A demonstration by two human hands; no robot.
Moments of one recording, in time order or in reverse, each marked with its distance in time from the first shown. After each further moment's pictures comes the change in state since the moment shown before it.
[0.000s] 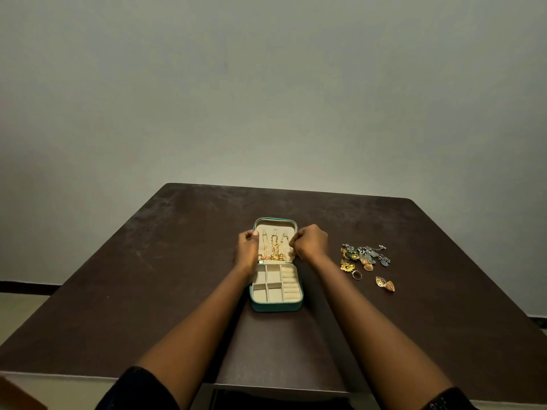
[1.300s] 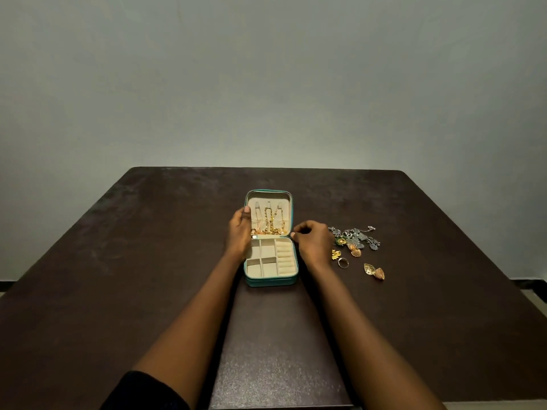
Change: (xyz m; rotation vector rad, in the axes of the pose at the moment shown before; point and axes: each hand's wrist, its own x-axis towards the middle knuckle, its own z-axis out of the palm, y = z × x) left_hand 0.023 -0.002 0.041 -0.022 -0.137 0.176; right_hand 0.018 0.054 -0.015 0.135 0.157 0.029
